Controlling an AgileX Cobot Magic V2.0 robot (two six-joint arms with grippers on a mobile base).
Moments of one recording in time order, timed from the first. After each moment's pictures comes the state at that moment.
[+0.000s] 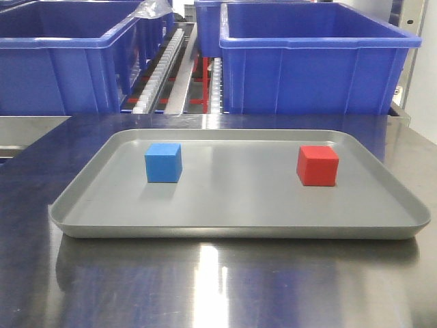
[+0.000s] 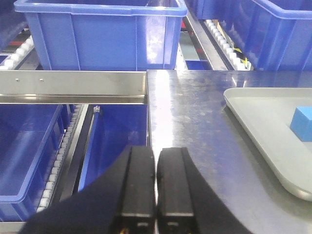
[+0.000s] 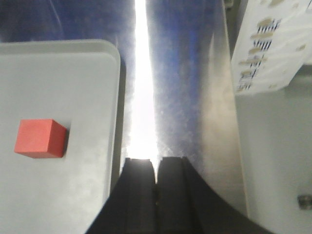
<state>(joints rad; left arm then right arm) -0.15 -0.01 0.01 0.18 0.19 -0.26 0.10 1.07 -0.79 0.07 0.55 0.14</state>
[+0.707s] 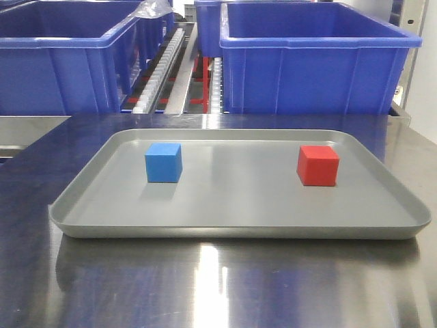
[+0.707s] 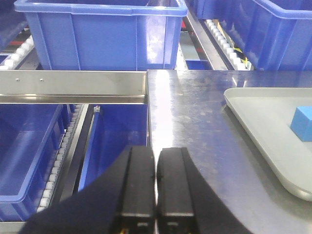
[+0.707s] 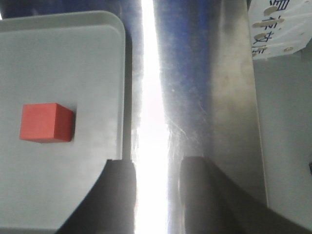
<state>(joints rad) -0.15 -0.01 0.01 0.18 0.19 -0.26 0.10 1.15 -0.86 0.12 0.66 0.14</state>
